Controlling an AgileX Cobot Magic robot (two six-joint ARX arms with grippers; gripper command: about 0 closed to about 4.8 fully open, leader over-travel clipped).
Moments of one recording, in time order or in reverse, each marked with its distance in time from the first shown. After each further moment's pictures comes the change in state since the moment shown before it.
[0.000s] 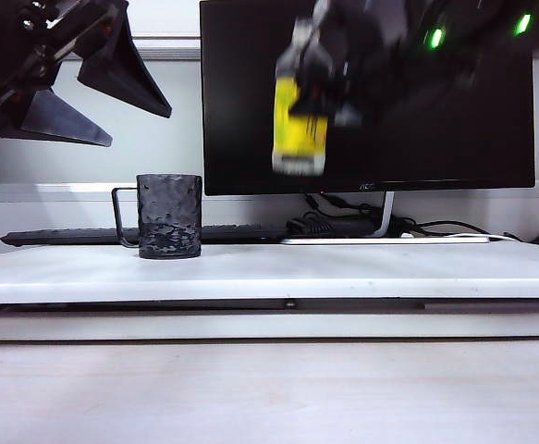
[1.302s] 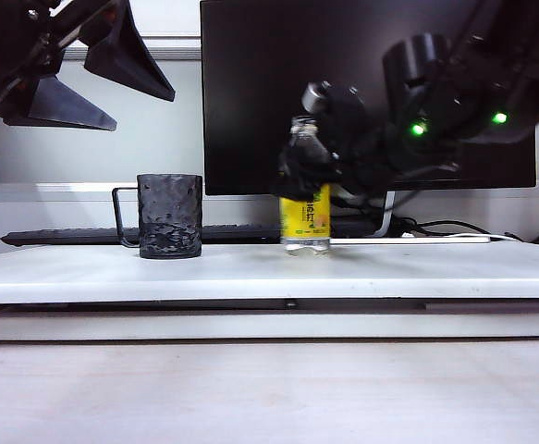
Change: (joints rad) left arm 0.000 0.000 0.000 0.066 -0.001 0.000; right arm -0.008 0.230 -0.004 0.115 0.001 -0.004
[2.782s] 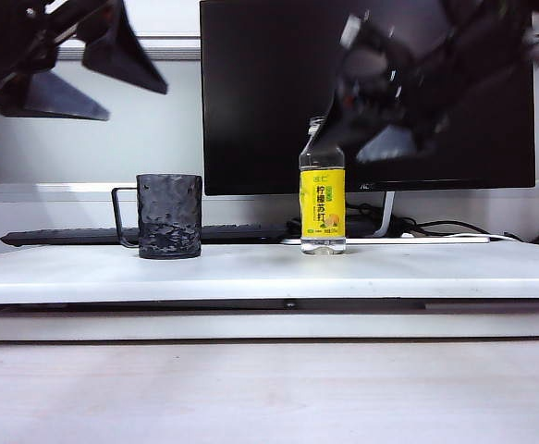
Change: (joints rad) left arm 0.018 0.000 0.000 0.047 -0.018 0.014; right arm -0.062 -0.336 -0.054 -0.506 -0.127 -0.024
